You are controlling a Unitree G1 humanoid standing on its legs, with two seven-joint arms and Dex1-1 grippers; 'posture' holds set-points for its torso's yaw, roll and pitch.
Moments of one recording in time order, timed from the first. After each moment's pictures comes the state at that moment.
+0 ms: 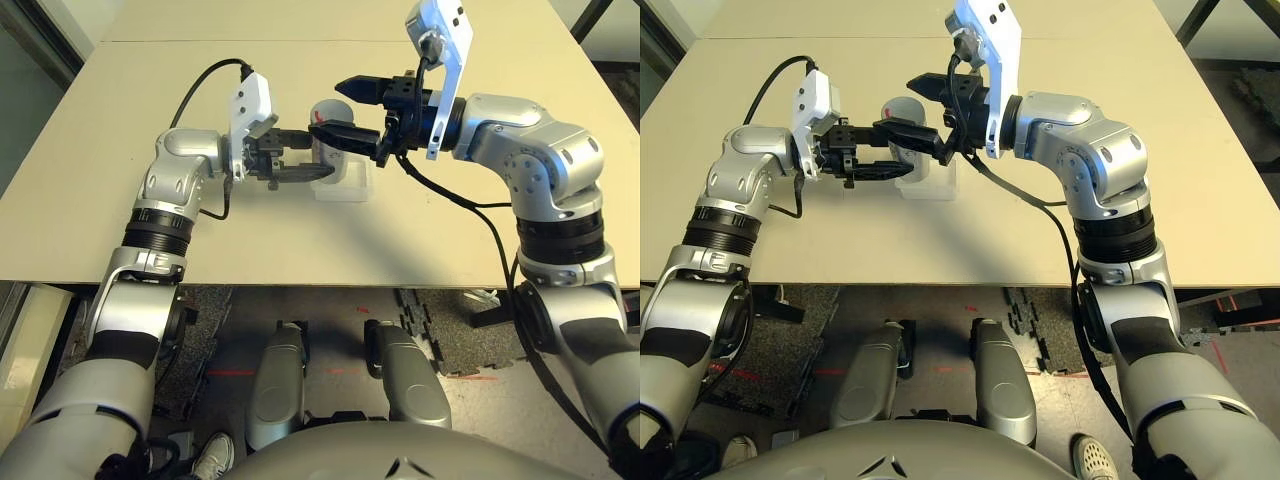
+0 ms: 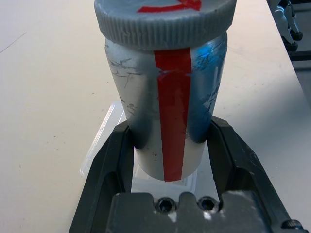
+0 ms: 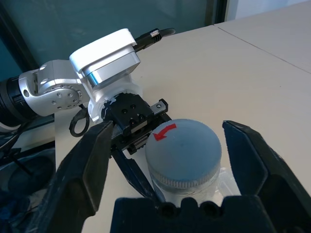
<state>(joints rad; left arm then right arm) -0.84 0.47 -0.12 0.53 -0.24 0.11 -1.30 -0.87 -0.36 0.10 -0.12 0.52 0.86 0.75</state>
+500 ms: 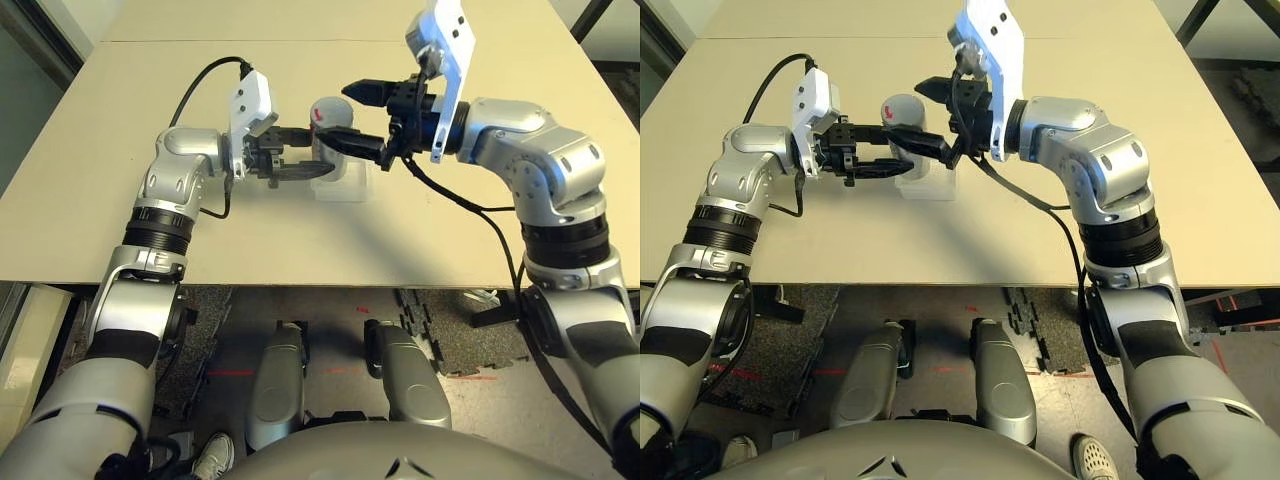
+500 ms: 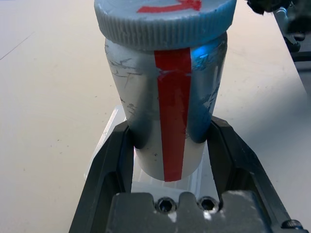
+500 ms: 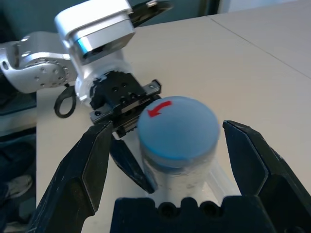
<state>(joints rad) -0.85 0.47 -0.12 0.53 -0.24 0.11 -1.29 -0.84 -0.39 0.15 -0.12 0.44 0.76 0.77</state>
